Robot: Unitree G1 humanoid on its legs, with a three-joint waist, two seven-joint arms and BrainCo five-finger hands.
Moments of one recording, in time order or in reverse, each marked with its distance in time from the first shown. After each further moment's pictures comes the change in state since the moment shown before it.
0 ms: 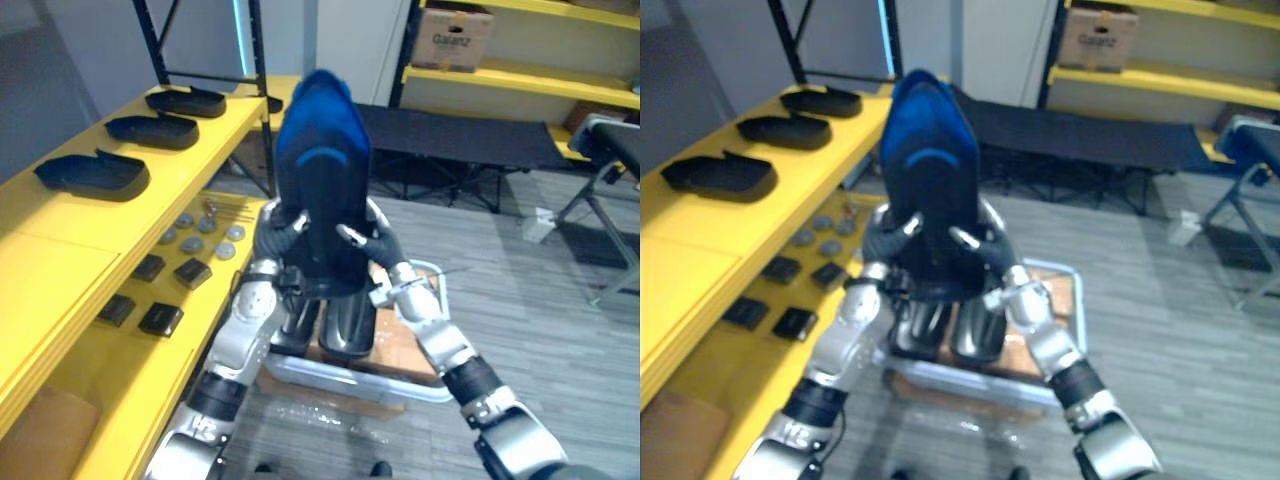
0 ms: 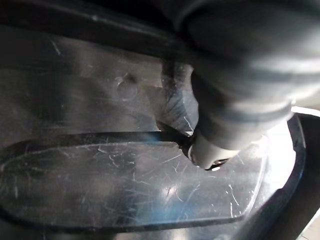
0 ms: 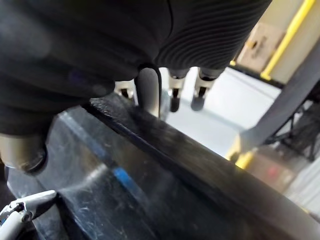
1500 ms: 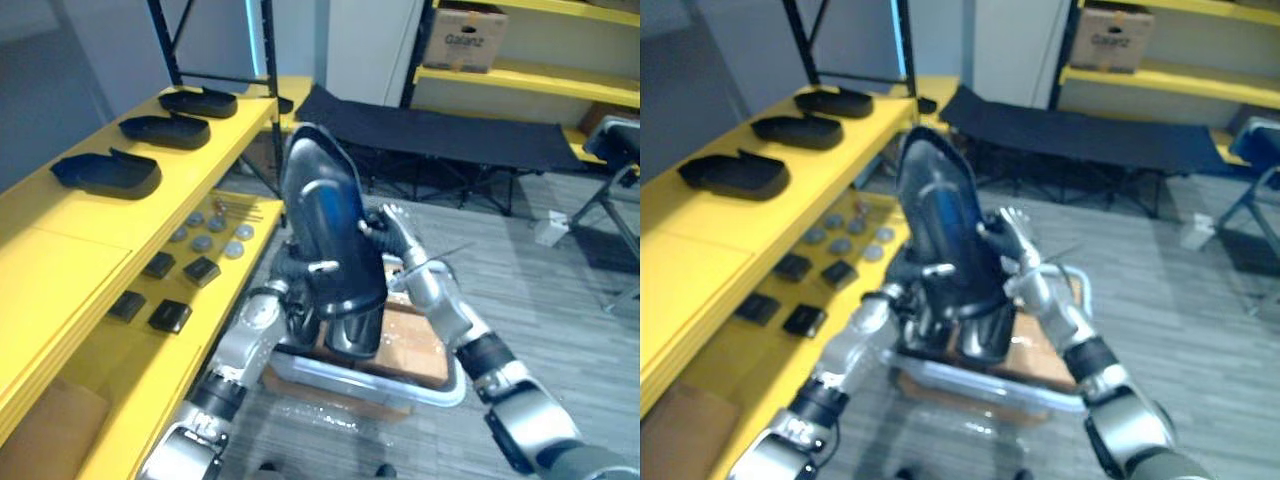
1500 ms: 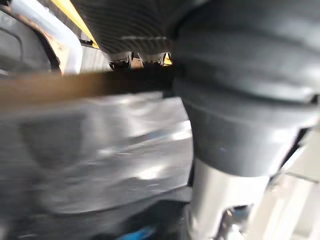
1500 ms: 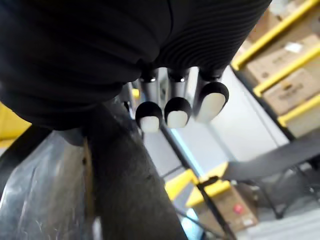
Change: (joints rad) left arm 0.000 0.032 -0.094 0.294 -0.299 0.030 -0.168; right arm -0.111 -0.085 0.049 0.248 -0.431 0.040 -0.051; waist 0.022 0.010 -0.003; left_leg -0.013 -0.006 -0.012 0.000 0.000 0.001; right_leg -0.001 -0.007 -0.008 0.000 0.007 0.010
